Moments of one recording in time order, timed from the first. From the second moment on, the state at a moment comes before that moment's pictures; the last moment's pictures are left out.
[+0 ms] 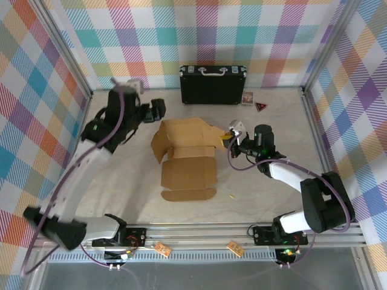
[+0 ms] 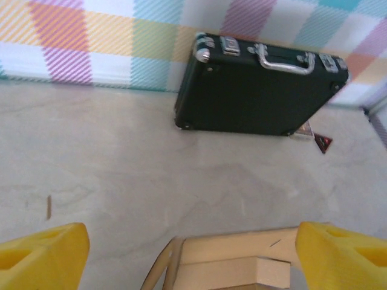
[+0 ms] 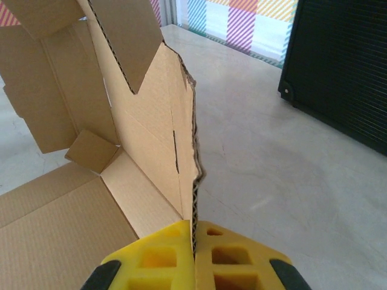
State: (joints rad) left arm -0.42 1.35 1.56 -0.75 -0.12 -0.36; right arm 0.34 1.40 0.62 0.42 -0.59 -0.20
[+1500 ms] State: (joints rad) left arm -0.51 1.76 1.57 -1.02 0.22 -0.12; right arm 0.34 1.53 0.73 0.27 -0.60 -0.29
